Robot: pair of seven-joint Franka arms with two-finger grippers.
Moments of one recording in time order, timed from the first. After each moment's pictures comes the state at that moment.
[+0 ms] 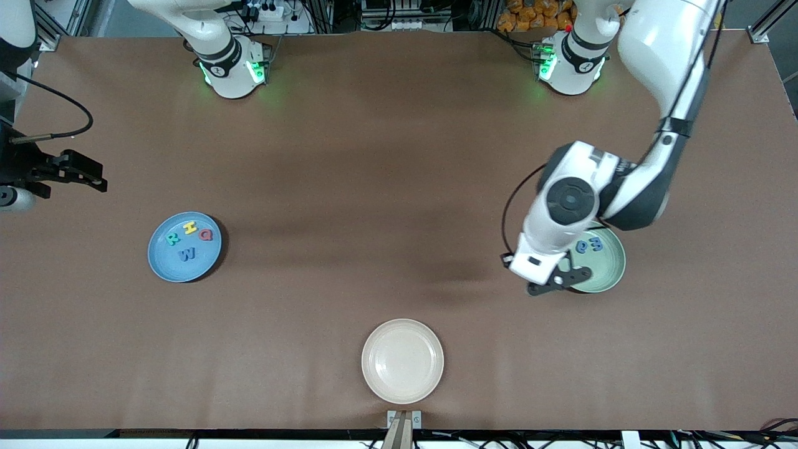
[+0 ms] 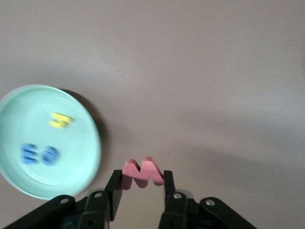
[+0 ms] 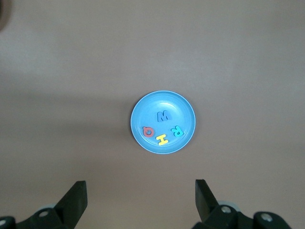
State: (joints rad) left arm -0.07 0.54 -0.35 -1.57 0.30 2.03 -0.73; right arm 0.08 0.12 -0.10 -1.46 0.00 1.54 -0.14
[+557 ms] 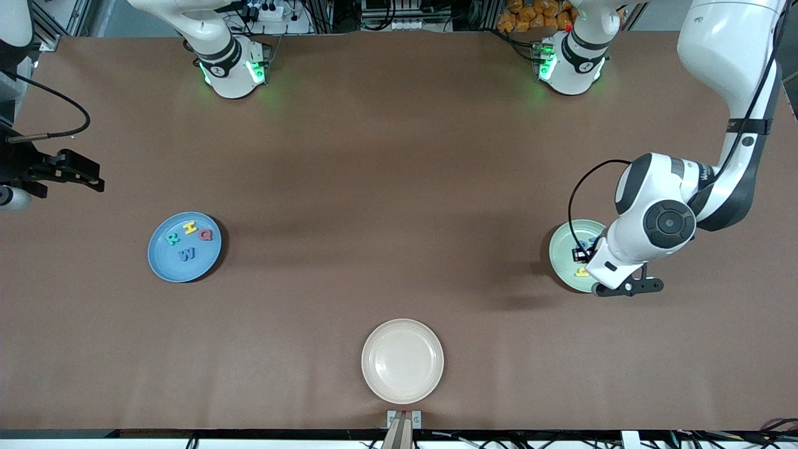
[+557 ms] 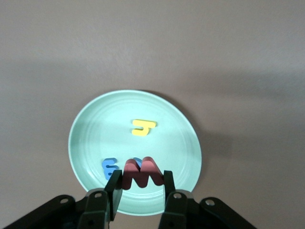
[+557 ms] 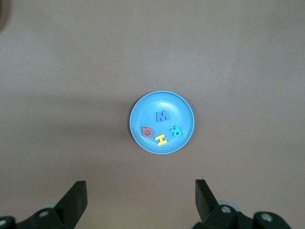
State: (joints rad) left arm 0.14 0.49 -0.36 -1.76 0.30 2.08 -0.43; right arm 0.08 0.12 -0.10 -1.46 0.00 1.54 -0.14
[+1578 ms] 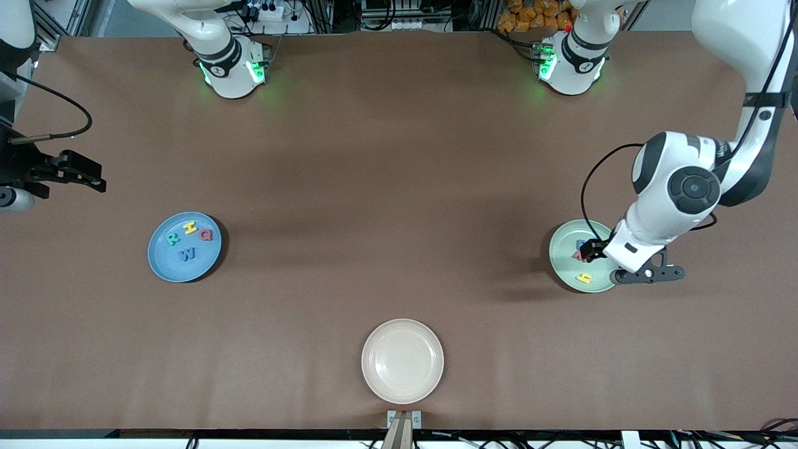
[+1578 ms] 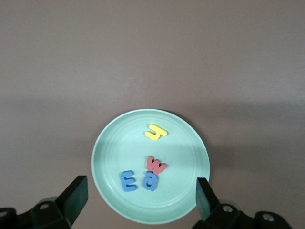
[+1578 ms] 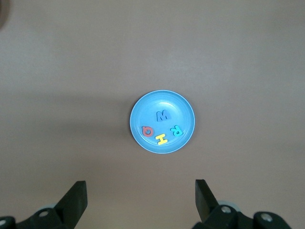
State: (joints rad) left arm 0.20 0.33 -0.39 -1.84 0.30 2.16 -0.37; right arm 0.08 0.12 -0.10 -1.46 0.00 1.54 -0.14
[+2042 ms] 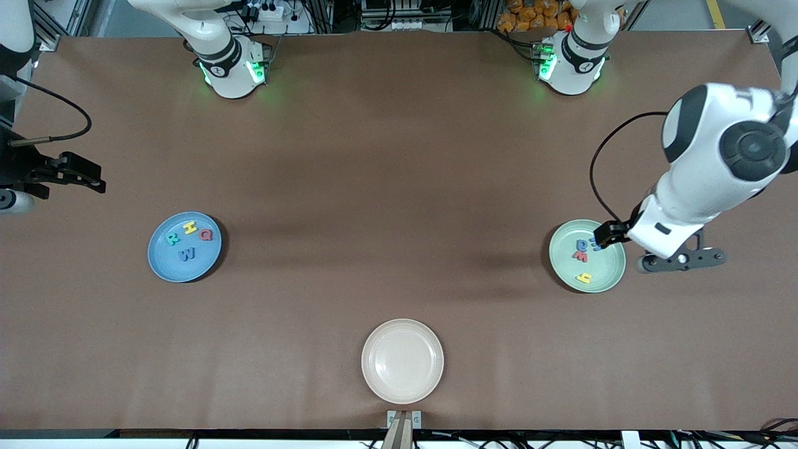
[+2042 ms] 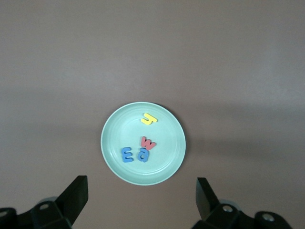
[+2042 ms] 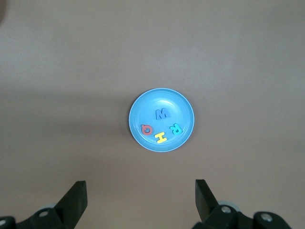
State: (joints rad) left arm 0.20 0.25 -0.44 -1.63 0.21 1.87 -0.37; right arm 0.08 0.13 -0.11 -1.45 0.00 1.52 -0.14
